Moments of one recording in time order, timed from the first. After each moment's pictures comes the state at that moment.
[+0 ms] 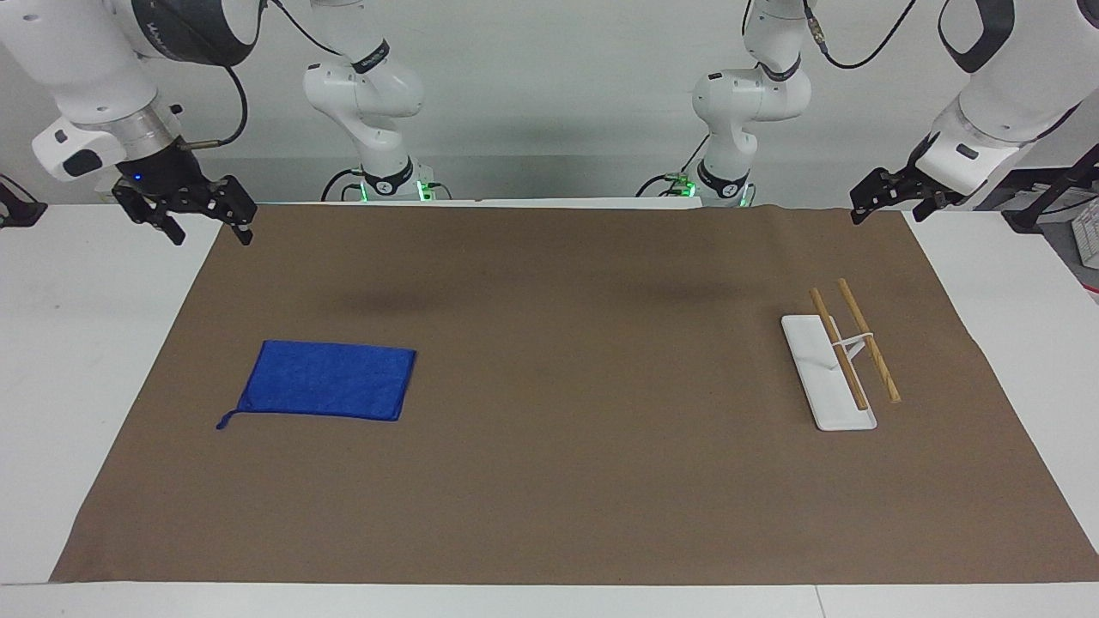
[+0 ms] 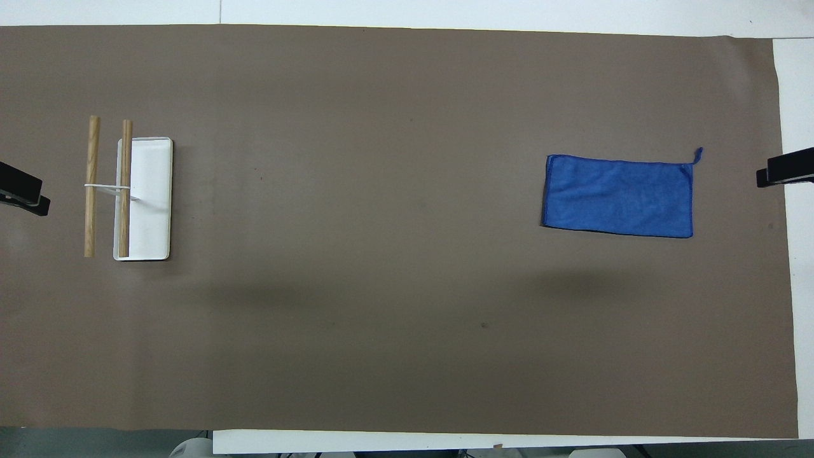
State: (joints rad) left arm -0.06 0.00 0.00 -1.54 0.03 1.34 0.02; right arm -0.10 -0.06 -0.06 -1.67 0.01 1.63 -0.13
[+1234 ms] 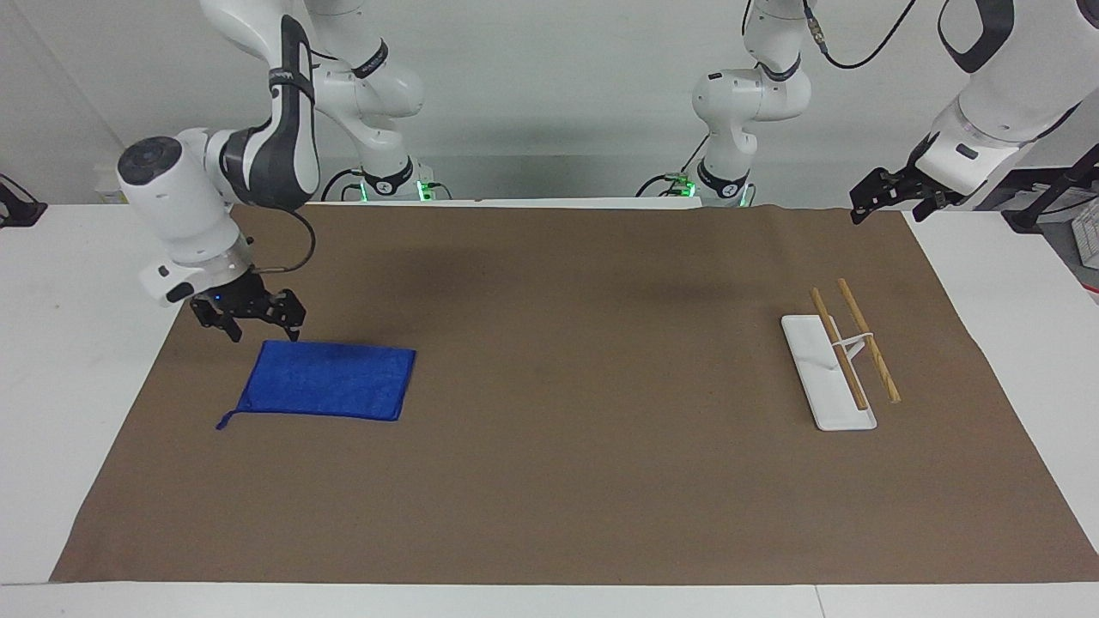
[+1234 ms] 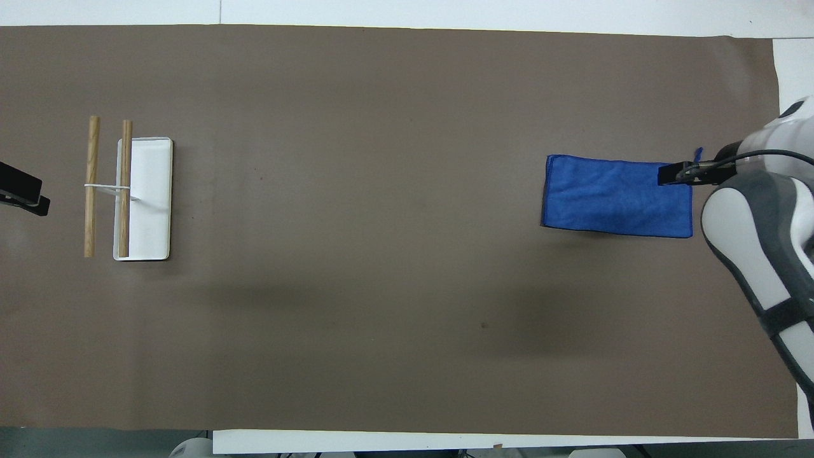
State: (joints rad) left arm -0.06 0.00 0.00 -1.54 0.03 1.34 0.02; right arm -0.09 0.11 -0.04 -2.05 0.01 2.23 -0.13
